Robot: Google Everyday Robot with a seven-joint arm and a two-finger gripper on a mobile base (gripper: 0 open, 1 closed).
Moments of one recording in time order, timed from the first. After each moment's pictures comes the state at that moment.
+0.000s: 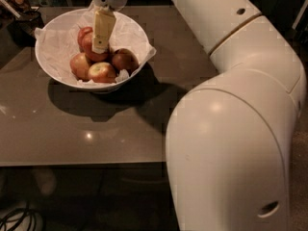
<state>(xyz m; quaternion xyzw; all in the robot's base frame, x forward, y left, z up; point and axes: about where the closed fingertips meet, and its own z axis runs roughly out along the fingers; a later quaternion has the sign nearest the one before) 0.651 0.128 0.975 -0.73 0.64 0.09 0.21</state>
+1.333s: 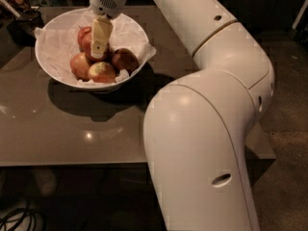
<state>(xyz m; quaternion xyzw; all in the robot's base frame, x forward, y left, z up) 0.672 0.141 0.945 -0.73 0.65 0.11 0.19</state>
